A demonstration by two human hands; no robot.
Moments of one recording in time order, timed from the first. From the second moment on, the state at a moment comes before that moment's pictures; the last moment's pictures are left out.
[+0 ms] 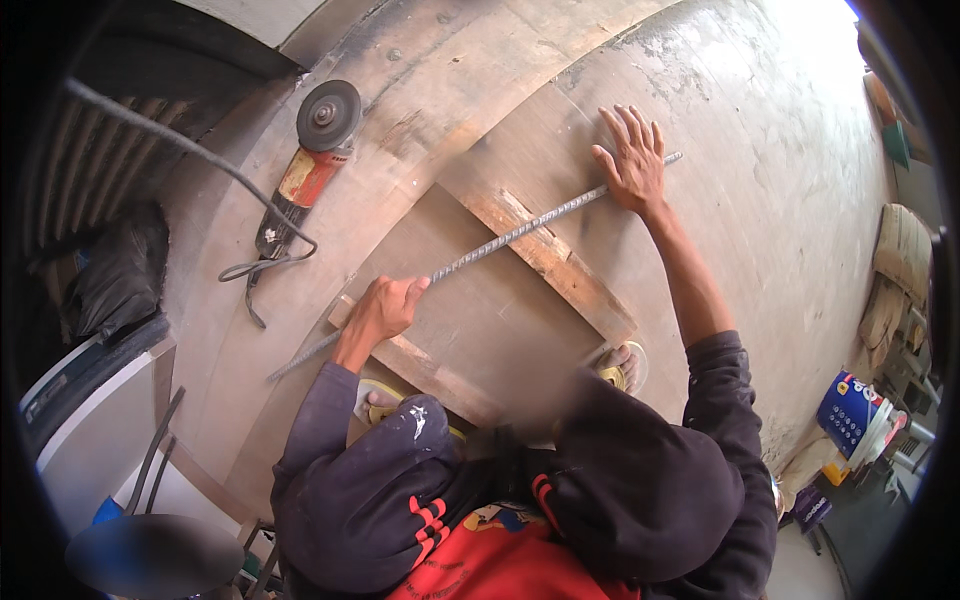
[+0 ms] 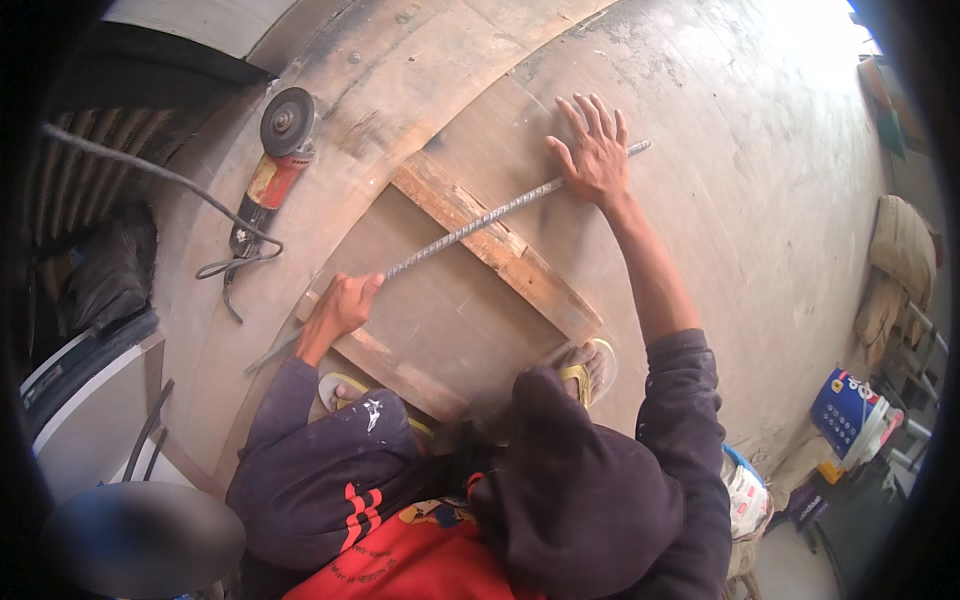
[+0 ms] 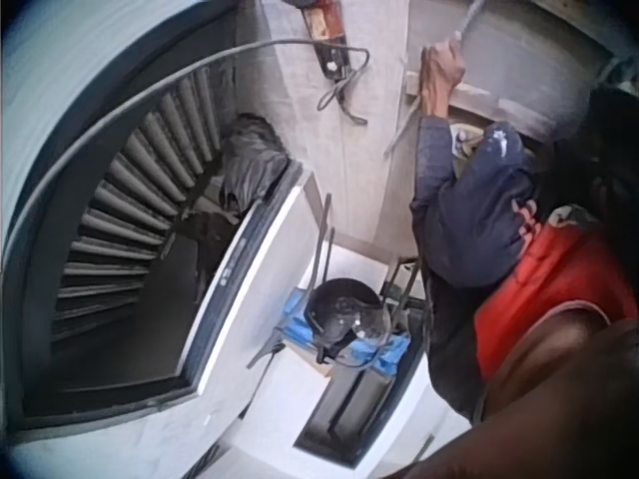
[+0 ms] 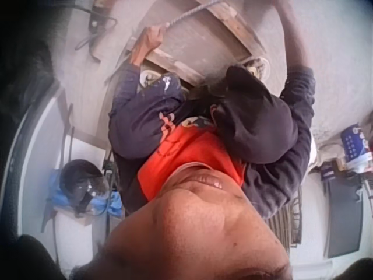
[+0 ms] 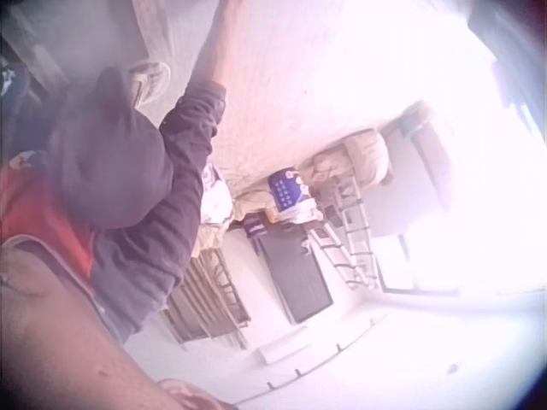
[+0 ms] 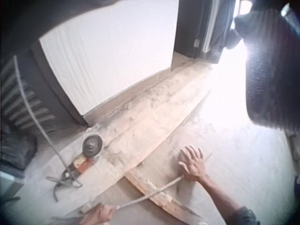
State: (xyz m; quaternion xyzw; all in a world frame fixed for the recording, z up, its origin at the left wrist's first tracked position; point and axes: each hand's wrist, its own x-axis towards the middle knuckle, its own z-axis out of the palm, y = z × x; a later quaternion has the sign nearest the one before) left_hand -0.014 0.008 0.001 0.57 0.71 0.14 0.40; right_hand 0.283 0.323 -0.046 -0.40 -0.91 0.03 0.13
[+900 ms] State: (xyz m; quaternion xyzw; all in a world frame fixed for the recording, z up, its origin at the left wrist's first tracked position) left_hand -0.002 -0.015 -0.014 0.61 0.74 0.17 0.21; right_hand 0.288 0.275 0.117 -0.43 -0.90 0.07 -0.06
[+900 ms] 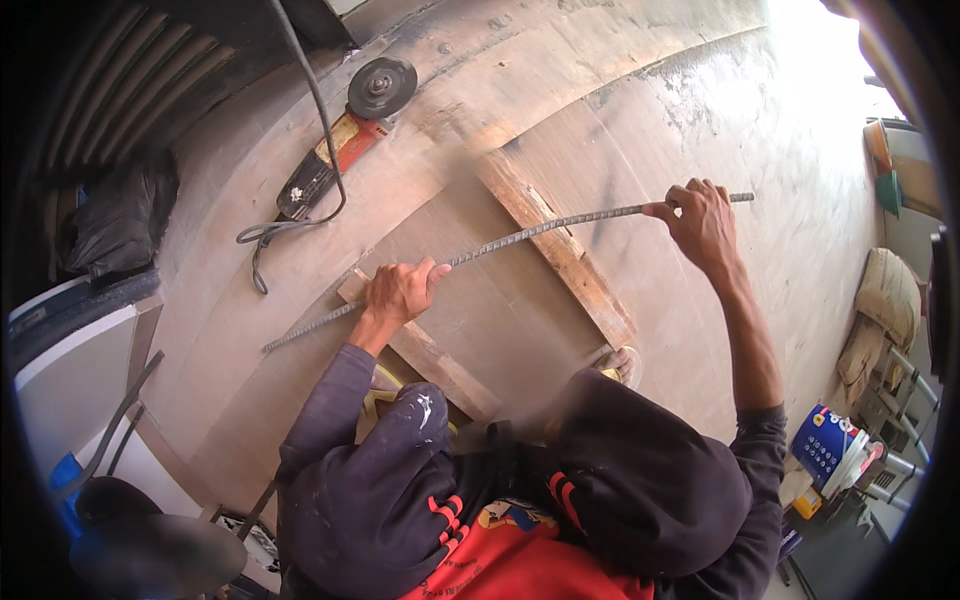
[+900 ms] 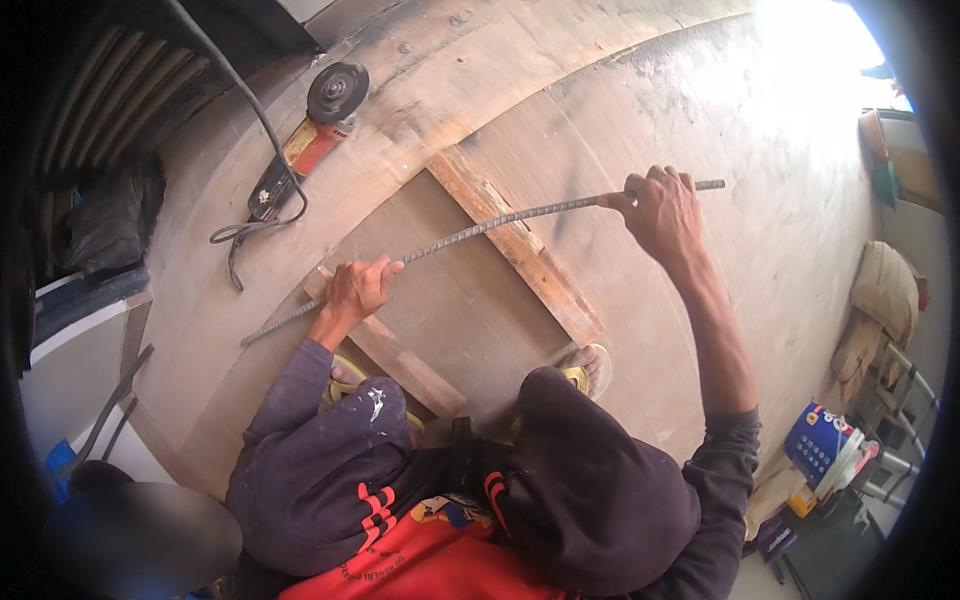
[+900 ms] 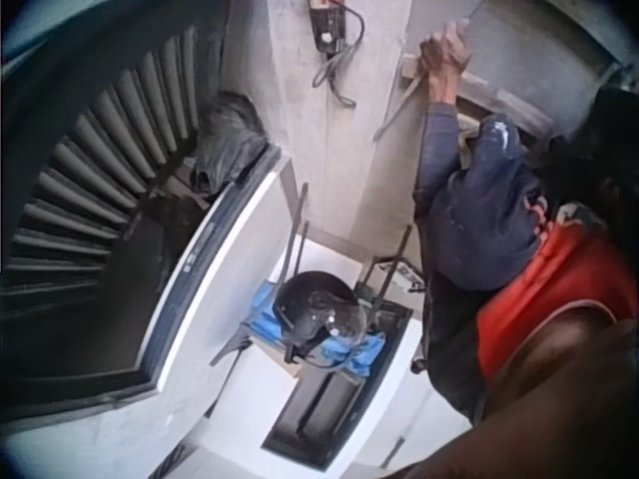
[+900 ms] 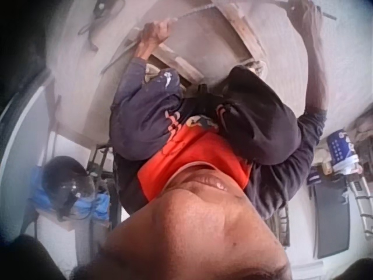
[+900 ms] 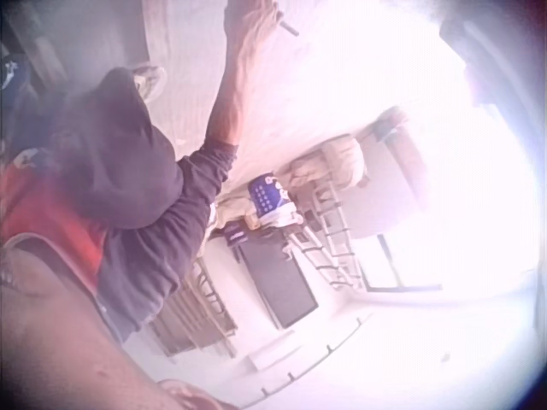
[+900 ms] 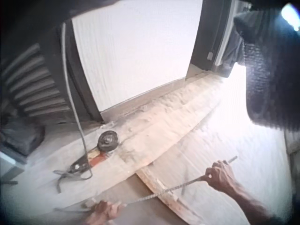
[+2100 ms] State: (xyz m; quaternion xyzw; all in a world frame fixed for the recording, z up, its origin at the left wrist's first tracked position) left_hand 0.012 0.061 0.028 0.60 0.66 0.32 0.32; right_hand 0.427 0.115 0.081 -0.59 -0.45 0.63 0.22
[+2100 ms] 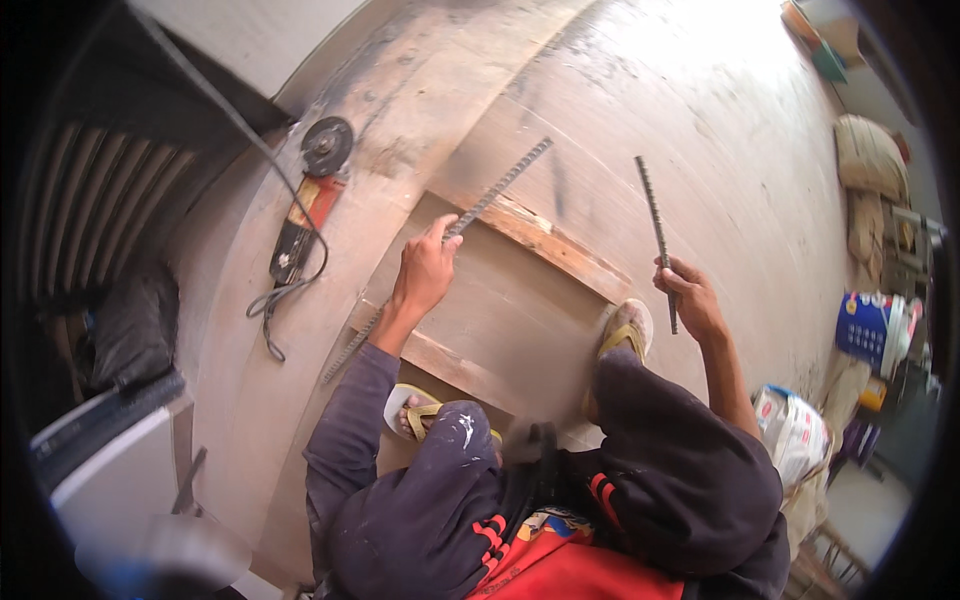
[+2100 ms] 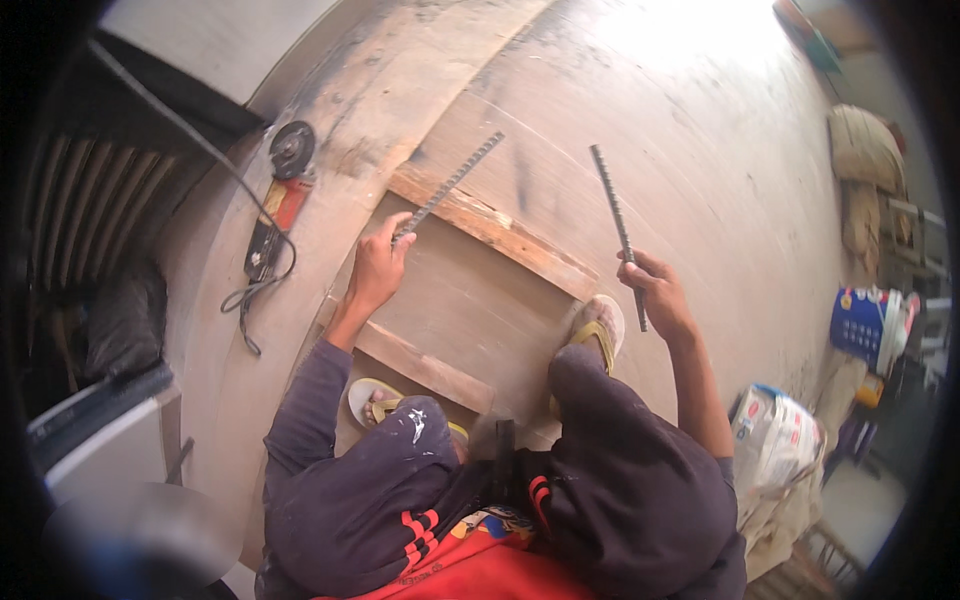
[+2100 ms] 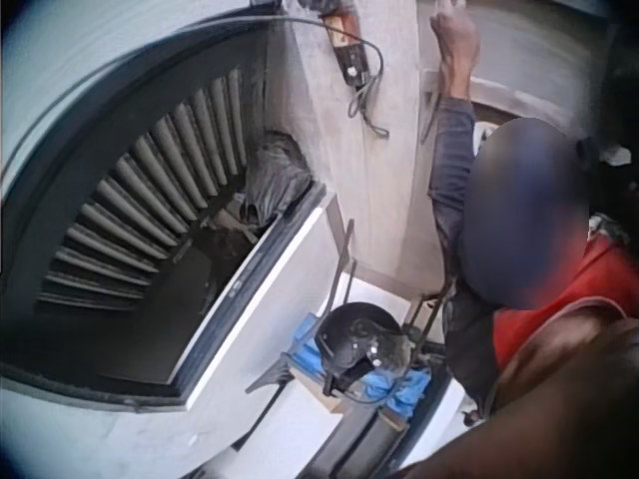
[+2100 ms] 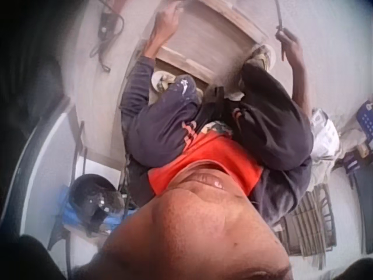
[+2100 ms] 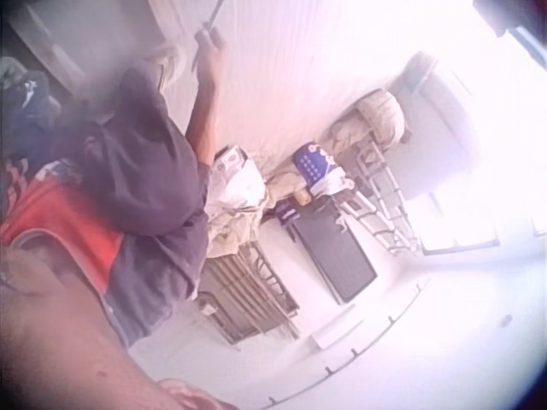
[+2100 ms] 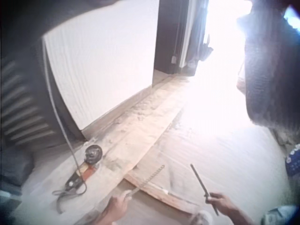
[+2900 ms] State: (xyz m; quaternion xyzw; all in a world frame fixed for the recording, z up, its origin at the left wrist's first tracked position) left_hand -0.057 -0.012 -0.067 0.72 0.68 0.11 0.07; right_hand 0.605 -0.403 0.040 -0.98 -0.09 0.15 0.09
